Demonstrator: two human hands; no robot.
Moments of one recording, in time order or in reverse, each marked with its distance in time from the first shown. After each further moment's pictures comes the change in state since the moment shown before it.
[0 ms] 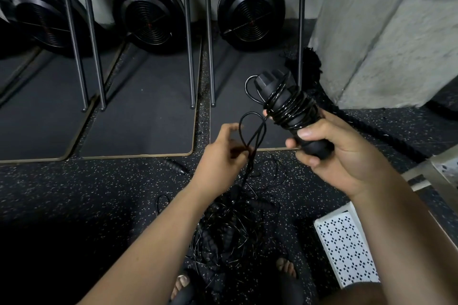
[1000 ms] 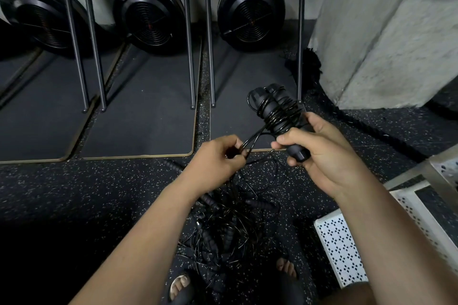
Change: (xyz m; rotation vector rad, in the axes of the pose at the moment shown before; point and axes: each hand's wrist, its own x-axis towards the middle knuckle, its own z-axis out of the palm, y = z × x) left_hand 0.000 0.007 -0.022 -0.032 -0.170 -0.059; right_hand 0.008 0.017 0.008 -0.167 0.192 -0.010
